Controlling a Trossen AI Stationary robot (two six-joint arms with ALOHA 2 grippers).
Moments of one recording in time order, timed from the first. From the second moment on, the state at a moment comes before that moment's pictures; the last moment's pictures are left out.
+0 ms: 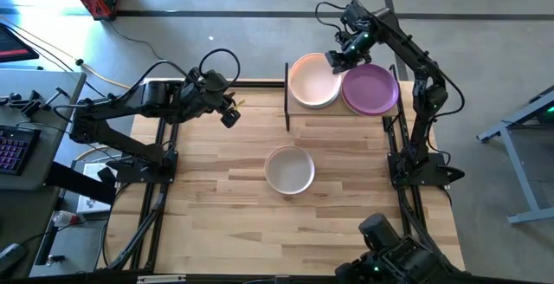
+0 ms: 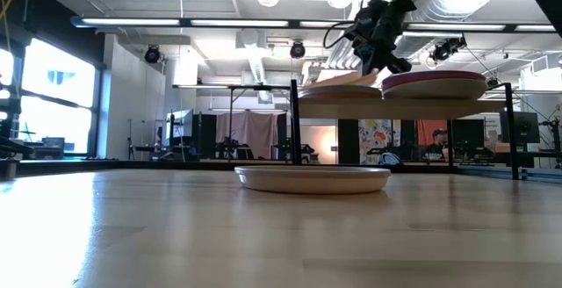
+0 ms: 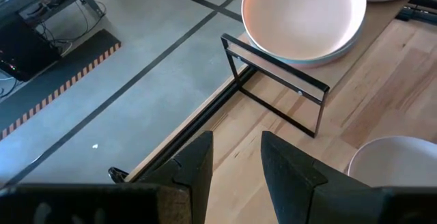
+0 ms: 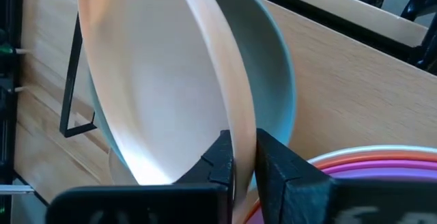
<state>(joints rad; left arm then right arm) 0.07 1.28 1.53 -1.05 -0.70 -0.31 -0.97 1.89 1.98 -1.43 -0.41 0.21</state>
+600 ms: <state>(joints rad) 0.07 1.28 1.53 -1.05 -0.70 -0.31 -0.95 1.89 1.98 -1.43 -0.35 0.21</state>
